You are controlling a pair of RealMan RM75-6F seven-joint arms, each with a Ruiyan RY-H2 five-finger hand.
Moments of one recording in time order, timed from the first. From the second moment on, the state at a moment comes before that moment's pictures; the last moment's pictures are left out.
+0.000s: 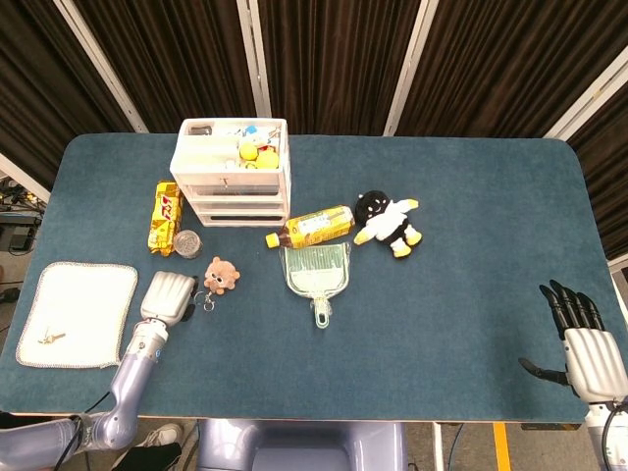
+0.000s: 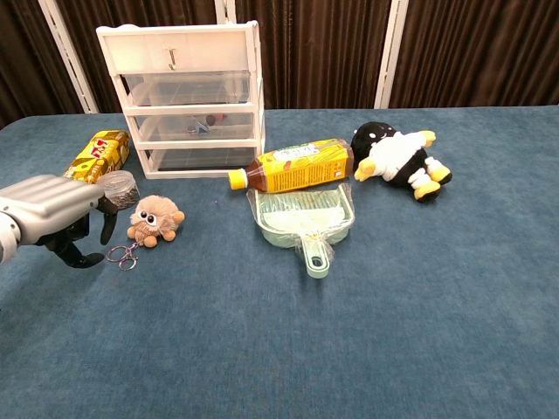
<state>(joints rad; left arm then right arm) -0.58 -1.62 -0.13 -1.45 0.95 1.08 0.78 0.07 -1.06 0.04 -1.68 -1.50 1.45 0.05</state>
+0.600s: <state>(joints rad) -0.61 -1.68 -0.11 -1.39 0.92 1.07 0.79 0.07 -1.06 0.04 -1.69 -1.50 1.45 0.06</state>
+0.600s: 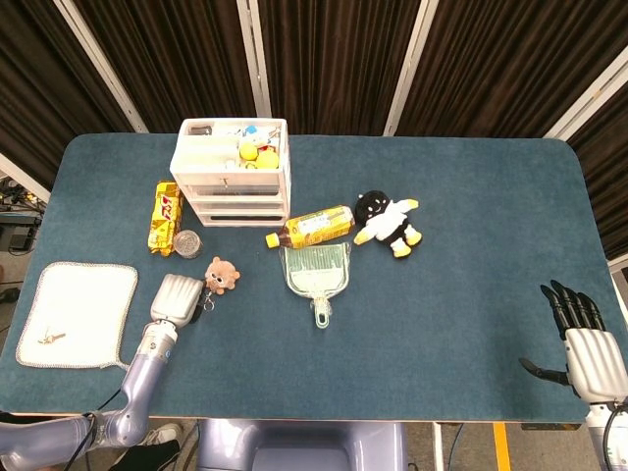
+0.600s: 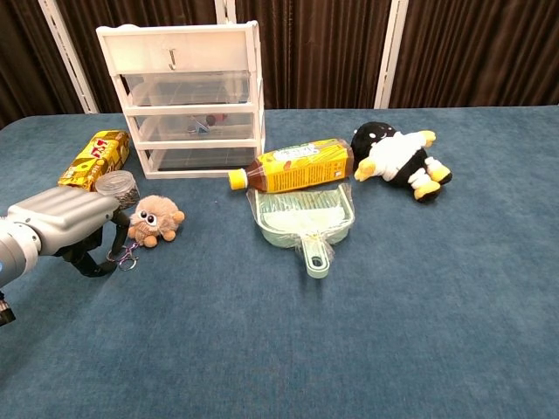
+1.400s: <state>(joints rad) -0.62 -1.70 -0.09 -1.35 0.89 1.07 0.80 0.06 -1.06 0.04 -1.69 -1.50 1.46 0.07</state>
